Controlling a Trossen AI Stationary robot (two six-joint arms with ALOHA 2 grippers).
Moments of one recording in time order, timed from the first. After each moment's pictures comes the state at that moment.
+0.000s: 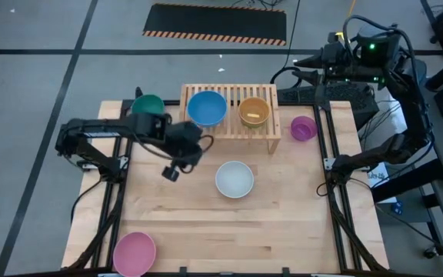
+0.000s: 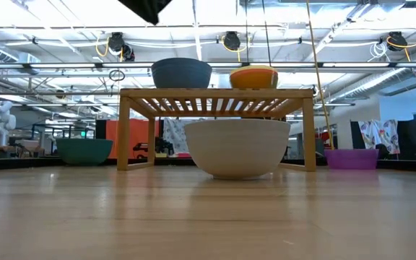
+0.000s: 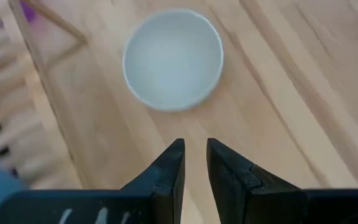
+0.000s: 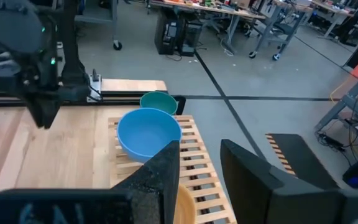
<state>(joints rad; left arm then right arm) -0.01 1.51 1.58 -1.12 0.07 0.52 -0.63 1.33 2.14 -1.17 -0.26 -0.33</state>
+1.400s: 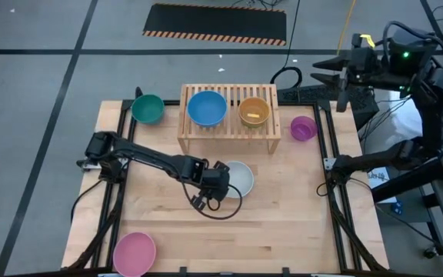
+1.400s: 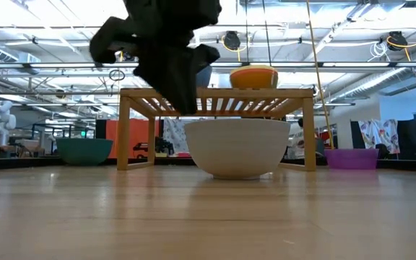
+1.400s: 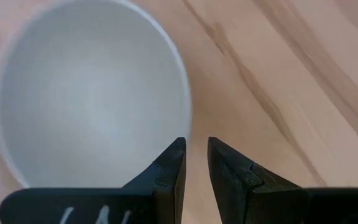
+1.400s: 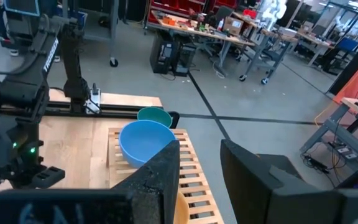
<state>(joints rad) -0.19 1.85 1.39 -0.69 -0.02 0.49 -0.63 1.22 2.14 -1.18 -0.27 -0.36</state>
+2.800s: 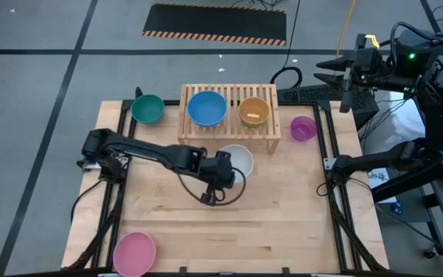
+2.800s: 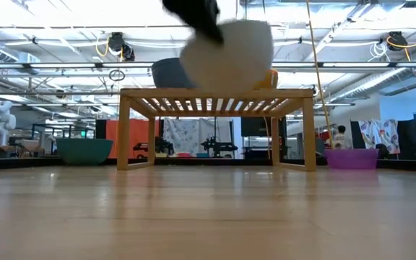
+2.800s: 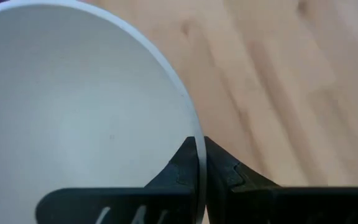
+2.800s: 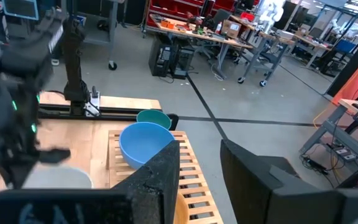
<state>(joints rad) -0.16 1.79 1.60 -0.75 -0.03 0.23 -0.63 1.20 2.14 -1.18 -0.27 -0.35</state>
